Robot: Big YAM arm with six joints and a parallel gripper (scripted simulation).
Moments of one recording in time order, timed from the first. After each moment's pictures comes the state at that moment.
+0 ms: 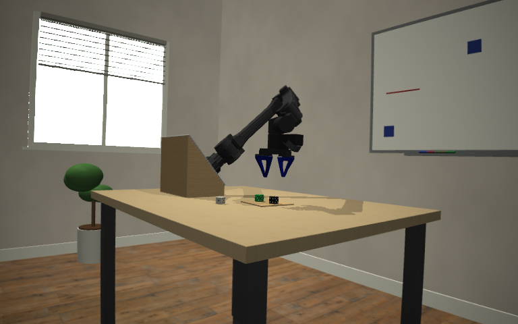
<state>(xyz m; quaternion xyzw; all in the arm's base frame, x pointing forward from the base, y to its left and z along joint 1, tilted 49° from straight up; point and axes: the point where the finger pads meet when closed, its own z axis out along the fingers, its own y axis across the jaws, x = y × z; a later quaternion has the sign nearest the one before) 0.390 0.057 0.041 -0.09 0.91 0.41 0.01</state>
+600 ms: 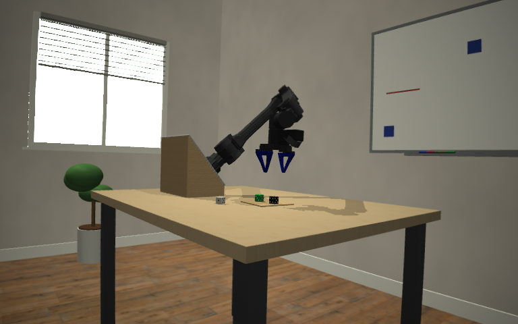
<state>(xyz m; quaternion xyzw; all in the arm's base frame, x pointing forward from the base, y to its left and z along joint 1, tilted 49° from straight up) 0.388 0.047 0.053 -0.09 0.91 0.41 0.00</state>
